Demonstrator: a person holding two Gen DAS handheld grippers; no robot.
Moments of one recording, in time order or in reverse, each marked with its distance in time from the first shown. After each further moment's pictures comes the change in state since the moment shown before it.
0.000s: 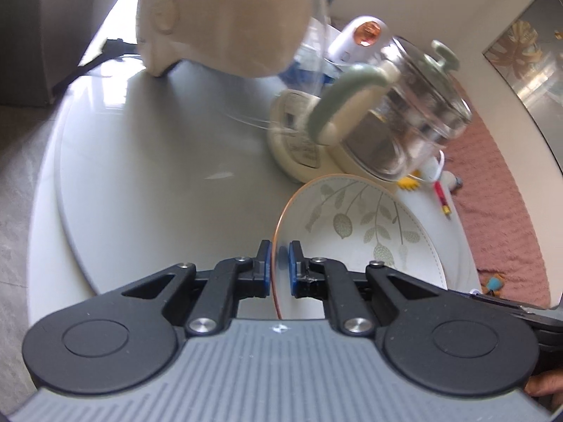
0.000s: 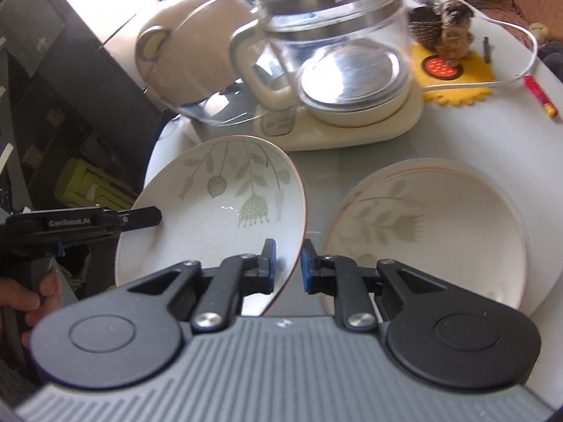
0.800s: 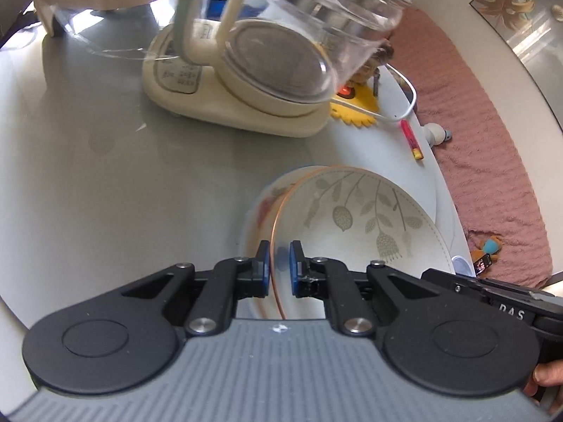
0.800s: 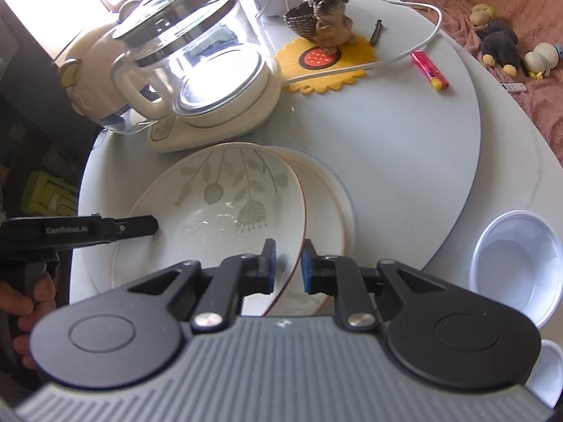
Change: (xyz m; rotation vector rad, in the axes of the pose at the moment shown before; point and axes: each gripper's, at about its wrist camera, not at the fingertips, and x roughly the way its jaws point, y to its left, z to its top) left arm 0.090 -0.132 -0.041 0.053 0.123 0.005; right arm -0.041 -0.125 -0.008 0.067 0.022 -0.102
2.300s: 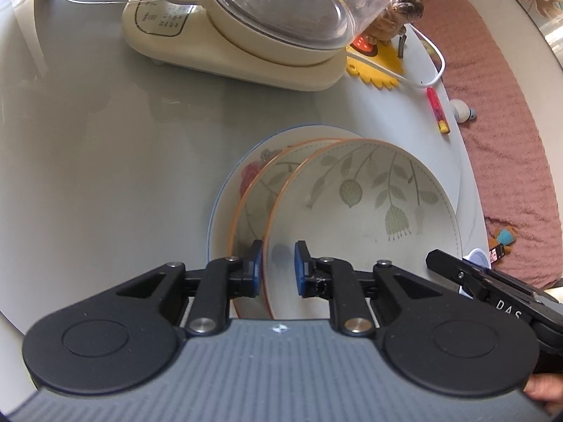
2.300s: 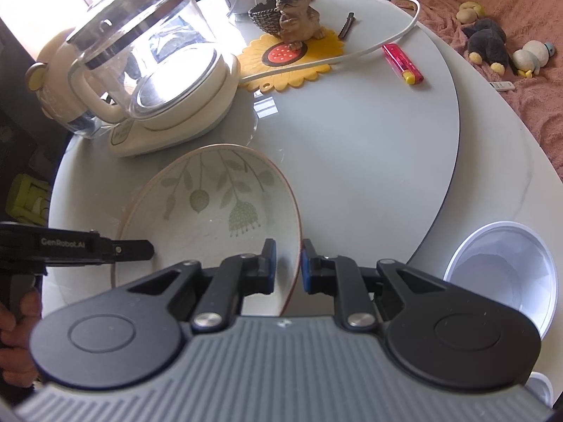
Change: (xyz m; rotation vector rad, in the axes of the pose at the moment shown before) left arm 0.048 -0.011 -0.001 -0.066 0.144 0.058; right arm 0.024 -0.029 0.002 -0.007 -0.015 -0.045
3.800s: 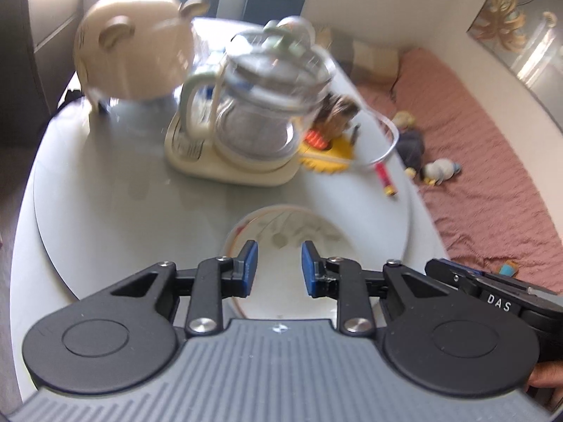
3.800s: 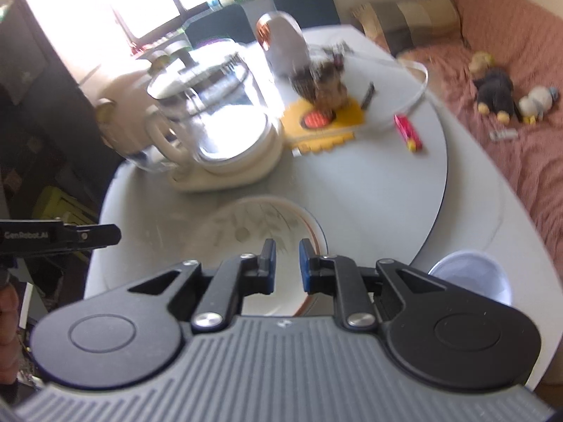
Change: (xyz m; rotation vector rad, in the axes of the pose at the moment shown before) left arm -0.181 -0.074 -0.058 0.084 -0.351 0.068; right arm -0.128 0.022 0.000 -0.080 -0.183 0.084
